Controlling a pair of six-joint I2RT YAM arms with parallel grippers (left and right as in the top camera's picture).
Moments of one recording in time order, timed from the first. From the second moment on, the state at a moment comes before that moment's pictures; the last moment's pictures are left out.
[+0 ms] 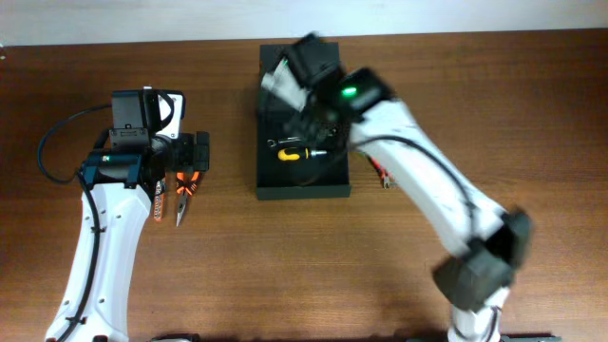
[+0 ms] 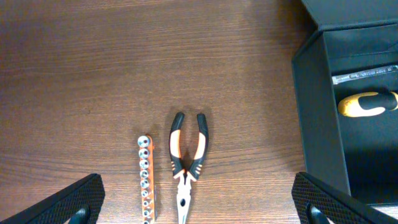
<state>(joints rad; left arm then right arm) 0.02 1.43 1.25 -0.79 -0.04 0.11 0.60 1.98 2.08 -1.07 0.20 -0.41</state>
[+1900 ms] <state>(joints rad) 0.02 1.43 1.25 -0.78 -0.04 0.11 0.24 2.14 1.57 -1.03 -0.10 0.38</state>
